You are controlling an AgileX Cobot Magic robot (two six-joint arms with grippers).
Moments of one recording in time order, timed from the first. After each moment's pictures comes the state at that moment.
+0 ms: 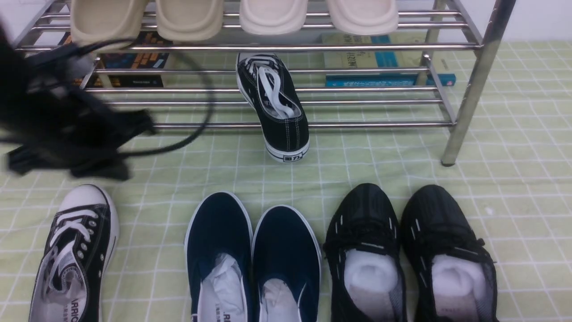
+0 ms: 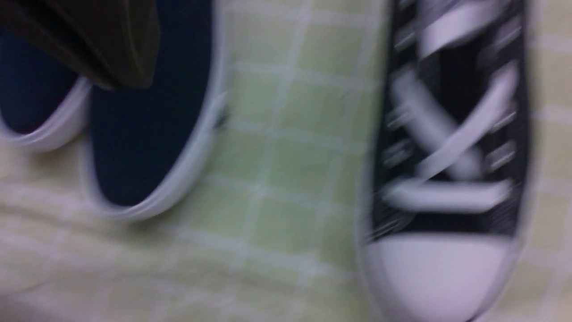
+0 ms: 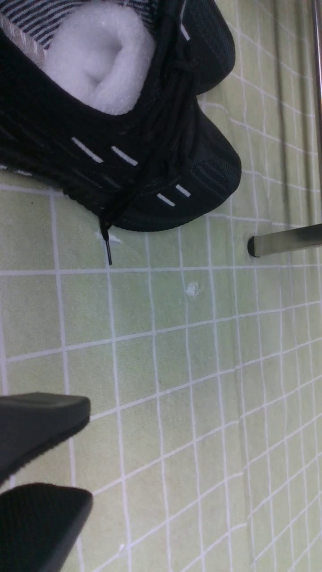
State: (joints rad) right arm -0.04 -0.01 0.01 0.02 0.39 0.09; left arm -0.24 1.44 -1.21 -0.06 0.89 -0.41
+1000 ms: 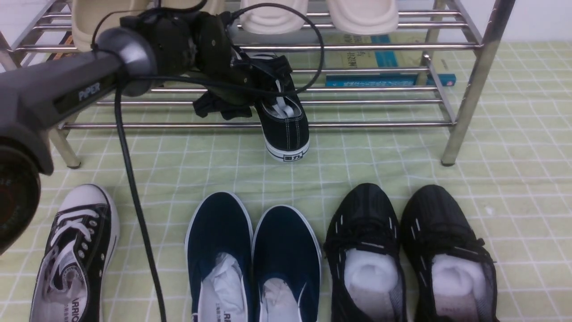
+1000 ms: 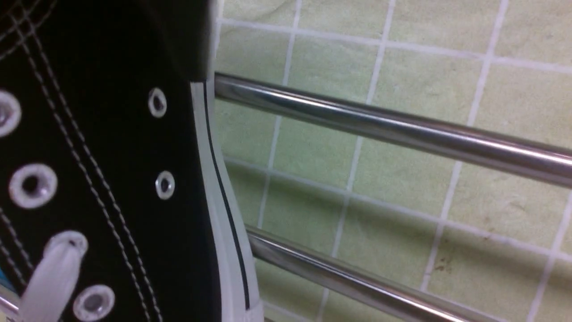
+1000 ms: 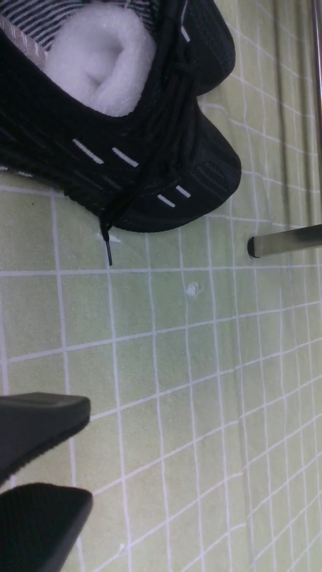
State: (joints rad) right arm -0.04 -0.01 0.01 0.02 0.39 0.09; left arm -0.41 2.04 -1.70 -0.07 0.54 -0.62
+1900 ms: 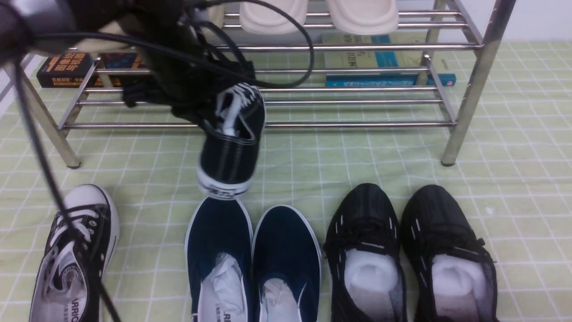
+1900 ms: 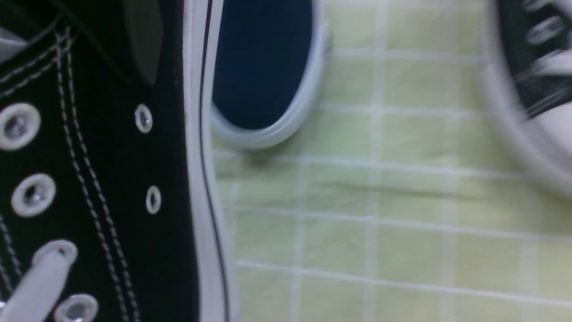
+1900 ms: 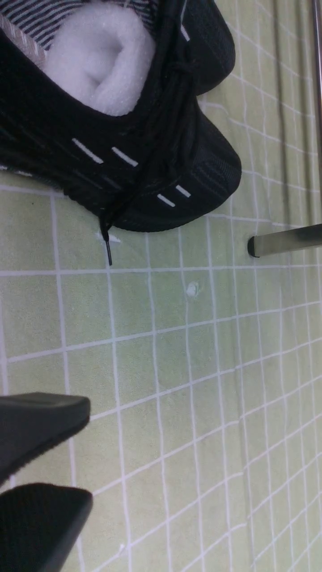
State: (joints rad) right arm -0.04 -0.01 0.01 0.02 0.39 0.09; left arm -0.40 1.75 -1.70 0.07 1.17 -0.50
